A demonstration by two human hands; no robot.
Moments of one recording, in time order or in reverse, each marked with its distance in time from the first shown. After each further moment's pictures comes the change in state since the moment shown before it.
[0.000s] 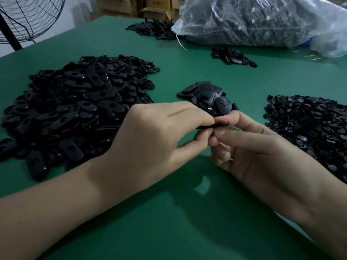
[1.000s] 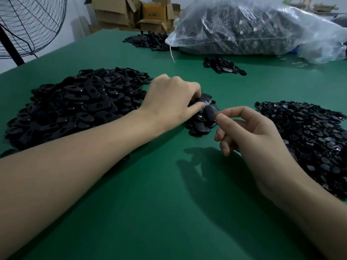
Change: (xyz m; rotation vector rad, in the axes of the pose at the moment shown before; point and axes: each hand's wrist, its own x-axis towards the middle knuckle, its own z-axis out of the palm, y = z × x) left_hand 0.069 -0.064 0.065 0.415 -0.347 -0.205; right_hand 0.007 -0.009 -0.017 -0.547 0.381 -0.294
